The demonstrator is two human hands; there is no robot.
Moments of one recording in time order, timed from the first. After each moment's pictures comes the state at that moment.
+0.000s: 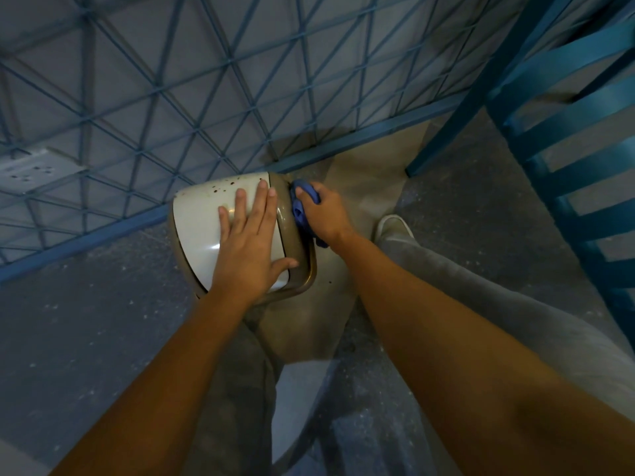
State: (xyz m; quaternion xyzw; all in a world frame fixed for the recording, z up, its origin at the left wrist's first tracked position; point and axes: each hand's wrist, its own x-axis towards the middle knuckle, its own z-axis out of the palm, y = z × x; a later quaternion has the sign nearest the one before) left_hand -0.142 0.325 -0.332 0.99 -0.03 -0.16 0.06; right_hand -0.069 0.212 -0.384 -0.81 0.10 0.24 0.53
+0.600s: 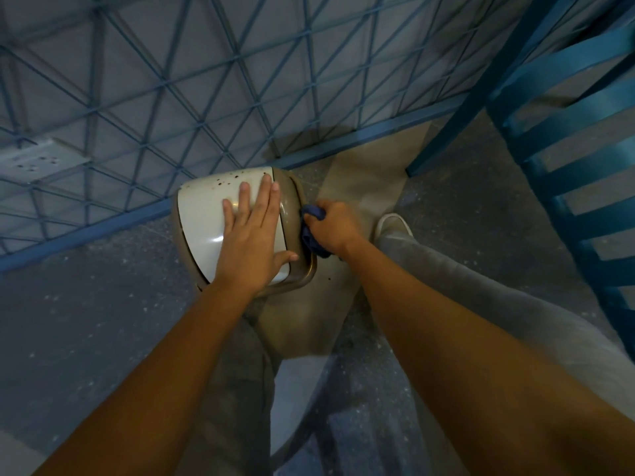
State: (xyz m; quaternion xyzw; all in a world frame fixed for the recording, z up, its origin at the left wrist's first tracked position) left_hand -0.143 0.325 -0.331 0.99 -0.03 -0.15 0.06; right_hand -0.088 0.193 -0.378 -0.86 0.05 0.30 0.41
